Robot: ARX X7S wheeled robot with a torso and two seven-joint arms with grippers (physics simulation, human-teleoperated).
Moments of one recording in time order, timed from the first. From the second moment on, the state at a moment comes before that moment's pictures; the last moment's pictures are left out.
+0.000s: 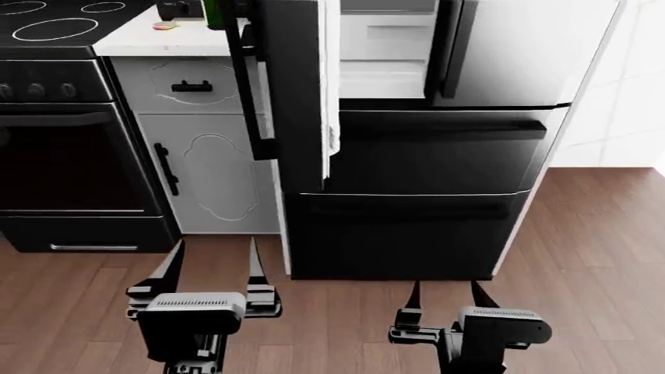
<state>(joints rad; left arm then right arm) -0.20 -0.50 0.67 0.09 -0.37 0.28 -0.66 0.08 0.32 -0.41 0.05 0.33 -0.11 0.44</state>
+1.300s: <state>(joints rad) -0.20 -0.50 0.66 0.09 -0.37 0.28 -0.65 0.08 0.33 -0.42 0.05 0.34 -0.11 0.44</state>
